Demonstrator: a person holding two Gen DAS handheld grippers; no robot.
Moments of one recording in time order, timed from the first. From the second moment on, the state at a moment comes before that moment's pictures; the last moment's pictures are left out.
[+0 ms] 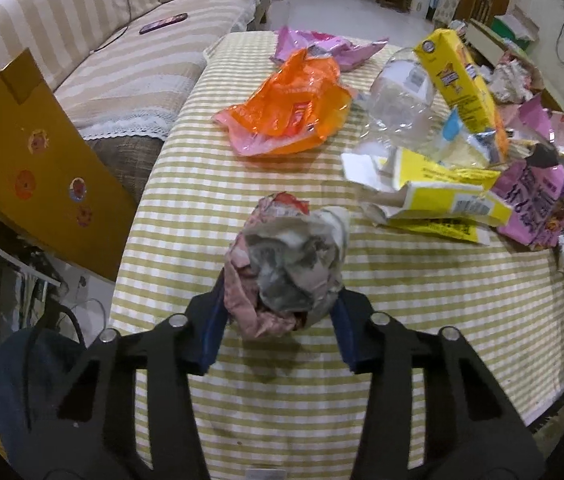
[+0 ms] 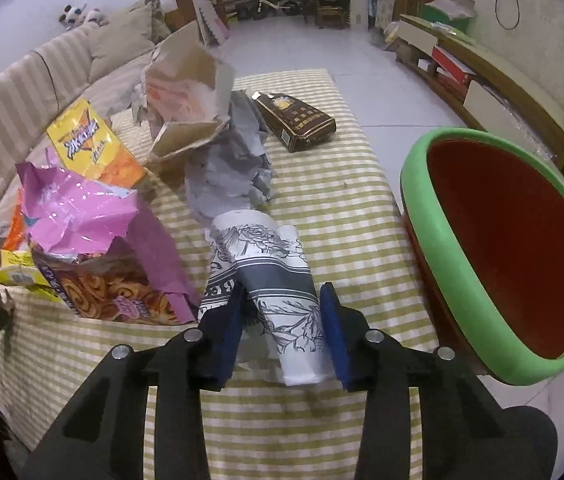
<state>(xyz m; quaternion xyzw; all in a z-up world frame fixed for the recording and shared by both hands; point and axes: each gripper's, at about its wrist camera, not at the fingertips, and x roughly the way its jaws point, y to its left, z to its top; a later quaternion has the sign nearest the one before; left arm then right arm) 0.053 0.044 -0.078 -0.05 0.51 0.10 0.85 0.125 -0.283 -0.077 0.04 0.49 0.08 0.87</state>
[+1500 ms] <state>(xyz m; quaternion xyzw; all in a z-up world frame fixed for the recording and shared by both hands) 0.099 -0.216 0.083 0.05 0.38 -0.26 0.88 0.099 -0.431 0.046 0.10 0.38 -0.01 0.92</state>
